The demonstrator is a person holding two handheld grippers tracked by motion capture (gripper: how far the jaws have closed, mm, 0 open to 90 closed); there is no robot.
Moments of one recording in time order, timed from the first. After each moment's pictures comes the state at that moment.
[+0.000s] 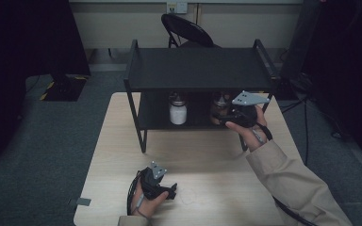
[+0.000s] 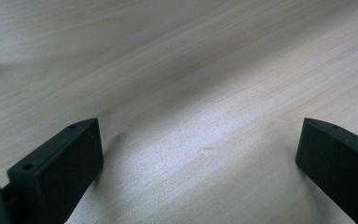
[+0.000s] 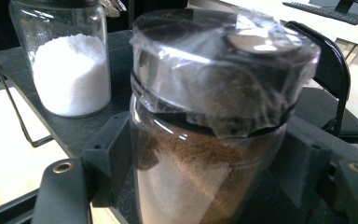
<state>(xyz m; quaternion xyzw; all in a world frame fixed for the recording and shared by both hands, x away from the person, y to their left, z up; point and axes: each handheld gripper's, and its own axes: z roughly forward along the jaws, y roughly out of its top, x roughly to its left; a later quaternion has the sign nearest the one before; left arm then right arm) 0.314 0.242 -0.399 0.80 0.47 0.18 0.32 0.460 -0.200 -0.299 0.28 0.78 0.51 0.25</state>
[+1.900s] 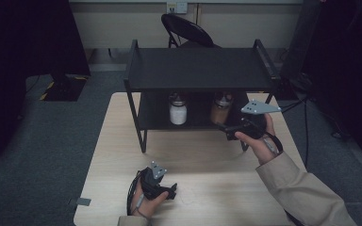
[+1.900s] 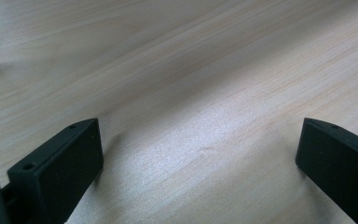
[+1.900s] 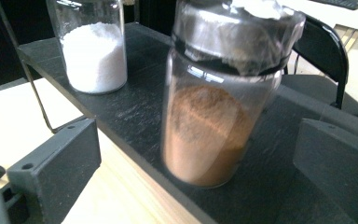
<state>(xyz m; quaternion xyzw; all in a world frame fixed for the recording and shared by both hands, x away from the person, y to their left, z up) 0.314 0.242 -0.399 0.80 0.47 0.18 0.32 0.428 -0.219 -0.296 0.30 0.77 0.51 0.23</state>
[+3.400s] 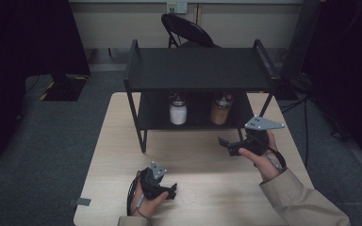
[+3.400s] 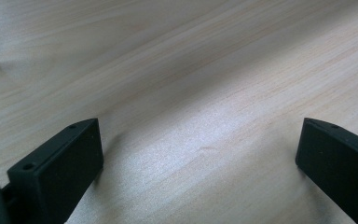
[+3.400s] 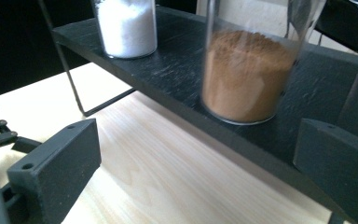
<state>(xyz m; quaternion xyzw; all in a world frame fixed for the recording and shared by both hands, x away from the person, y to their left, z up) 0.313 0.241 -0.399 0.80 0.47 0.18 0.32 0.403 -0.234 -0.324 0.32 0.77 0.52 0.19</state>
